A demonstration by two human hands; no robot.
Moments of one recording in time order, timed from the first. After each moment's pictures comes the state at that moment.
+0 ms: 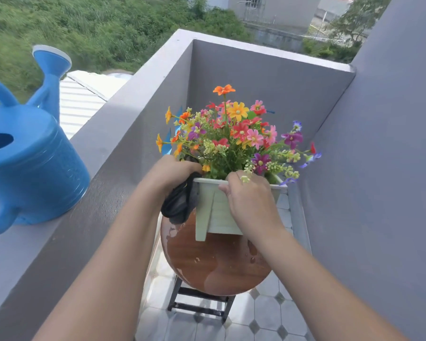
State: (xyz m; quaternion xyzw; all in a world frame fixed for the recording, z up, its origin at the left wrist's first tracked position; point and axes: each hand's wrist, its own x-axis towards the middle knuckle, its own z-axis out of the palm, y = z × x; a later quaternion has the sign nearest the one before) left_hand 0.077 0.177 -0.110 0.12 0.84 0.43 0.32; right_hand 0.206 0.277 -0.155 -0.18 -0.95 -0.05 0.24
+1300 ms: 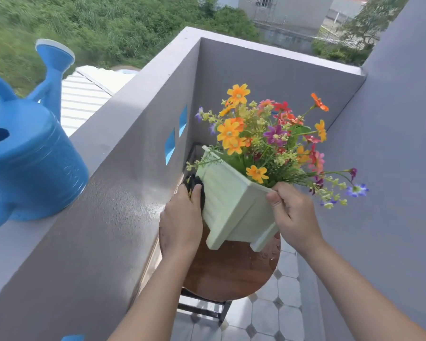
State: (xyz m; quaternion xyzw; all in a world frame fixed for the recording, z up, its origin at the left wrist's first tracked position) left_hand 0.136 0.175 -0.202 0.10 0.92 0.38 0.05; right_hand 0.253 0.326 -0.171 -0.13 -0.90 0.27 0.32
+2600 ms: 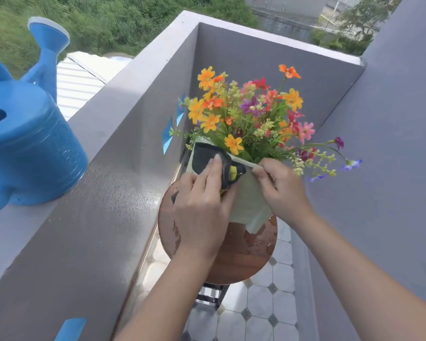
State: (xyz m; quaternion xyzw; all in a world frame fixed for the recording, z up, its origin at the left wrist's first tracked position) left_hand 0.173 0.185 -0.193 0.30 0.82 0.36 -0.31; right_hand 0.235 0.330 -0.160 -0.12 -0.93 0.24 0.27
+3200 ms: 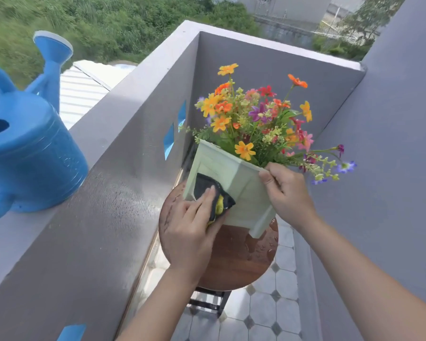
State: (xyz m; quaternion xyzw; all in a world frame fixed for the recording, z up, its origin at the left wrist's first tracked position) left_hand 0.173 0.164 -0.220 0.35 0.79 0.42 -0.26; right_hand 0.238 0.343 -0.153 -0.13 -0.91 0.26 0.28
